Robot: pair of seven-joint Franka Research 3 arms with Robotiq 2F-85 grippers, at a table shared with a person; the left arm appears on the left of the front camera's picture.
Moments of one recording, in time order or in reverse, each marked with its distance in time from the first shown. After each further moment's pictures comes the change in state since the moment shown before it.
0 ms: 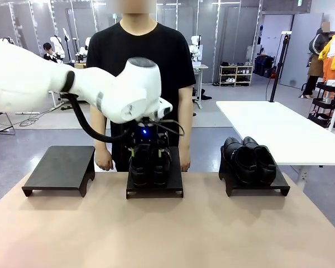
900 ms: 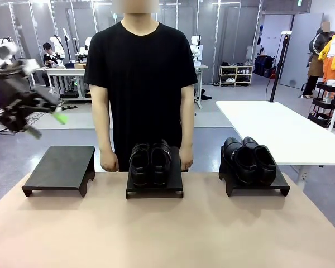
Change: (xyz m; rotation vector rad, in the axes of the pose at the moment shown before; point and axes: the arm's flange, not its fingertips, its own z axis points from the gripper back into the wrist) left arm -0.121 0.325 0.162 -0.607 -0.024 0.088; right arm 0.000 0.000 0.000 0.000 0.001 0.000
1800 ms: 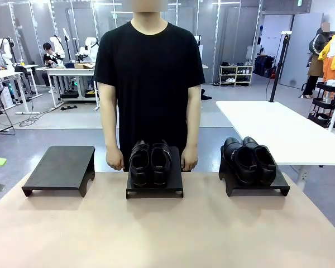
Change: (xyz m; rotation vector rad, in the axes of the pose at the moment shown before) left arm -0.090 0.233 -0.037 -0.592 0.016 0.141; right arm 0.000 0.000 0.000 0.000 0.000 0.000
